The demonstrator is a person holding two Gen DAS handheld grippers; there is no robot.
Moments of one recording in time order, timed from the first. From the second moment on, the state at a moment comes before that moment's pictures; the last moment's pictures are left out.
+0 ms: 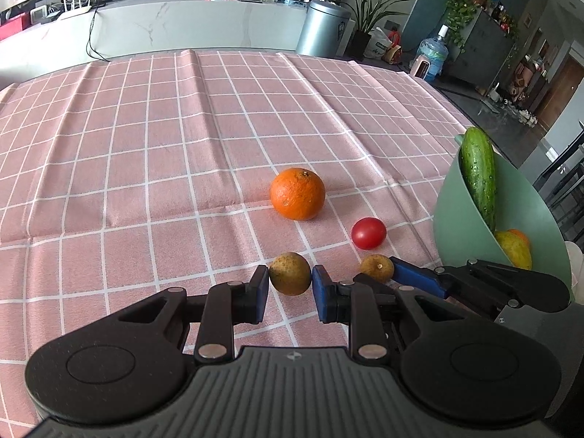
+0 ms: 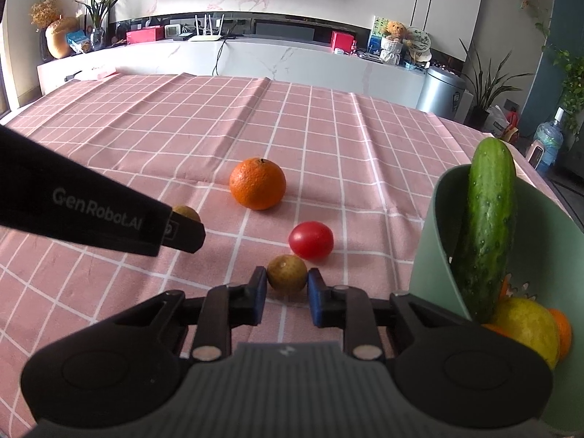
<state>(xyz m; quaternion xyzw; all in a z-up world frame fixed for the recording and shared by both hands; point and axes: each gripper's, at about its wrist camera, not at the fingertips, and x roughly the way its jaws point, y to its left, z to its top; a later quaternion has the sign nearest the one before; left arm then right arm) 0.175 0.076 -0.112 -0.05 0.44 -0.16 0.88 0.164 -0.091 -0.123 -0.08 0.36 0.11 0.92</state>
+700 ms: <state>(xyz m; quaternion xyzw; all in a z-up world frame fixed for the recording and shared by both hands) 0.114 0.030 -0.054 -0.09 0.39 -0.20 0.89 0.088 -0.159 -0.045 -0.04 0.30 0.15 0.94</state>
